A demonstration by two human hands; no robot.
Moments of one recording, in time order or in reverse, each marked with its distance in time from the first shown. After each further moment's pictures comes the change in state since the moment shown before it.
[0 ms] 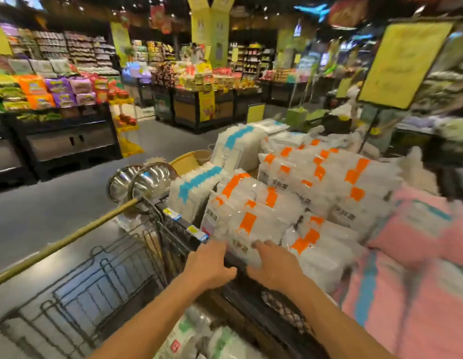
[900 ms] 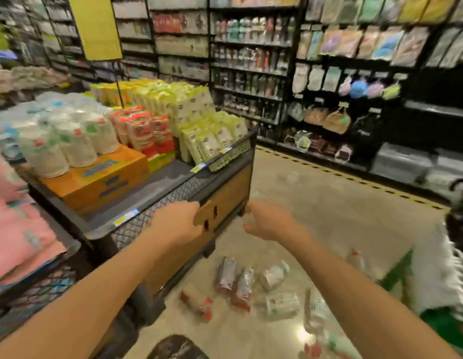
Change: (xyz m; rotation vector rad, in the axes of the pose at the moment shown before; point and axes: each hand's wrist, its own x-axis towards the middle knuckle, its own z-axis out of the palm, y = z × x) left_hand -0.479 0.460 0.227 0.483 -0.253 1.648; right_hand -0.825 0.067 0.015 0.107 0.242 1.561
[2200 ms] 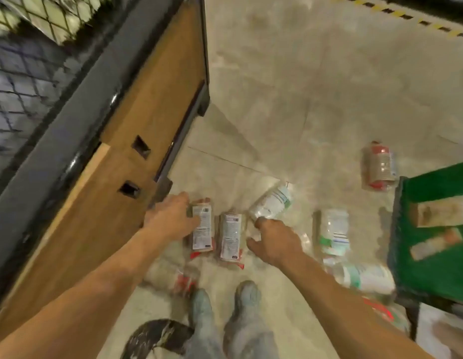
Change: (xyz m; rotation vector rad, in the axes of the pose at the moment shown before) left_hand 0.521 0.010 0.477 -0.194 -0.594 -0.064; right_hand 0.385 0.237 0.449 0.399 -0.512 0.565
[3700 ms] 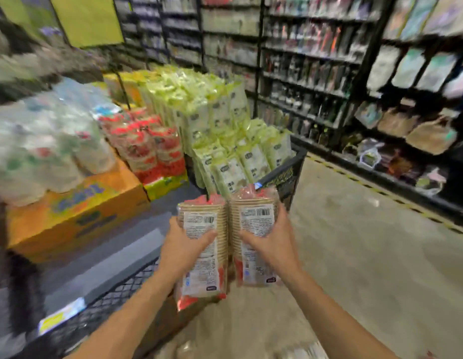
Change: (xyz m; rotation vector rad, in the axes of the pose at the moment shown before) left_hand -0.343 -0.005 -0.280 -1.048 0.848 -0.224; right_hand -0.258 -0.206 -0.301 0.605 0.439 -0.743
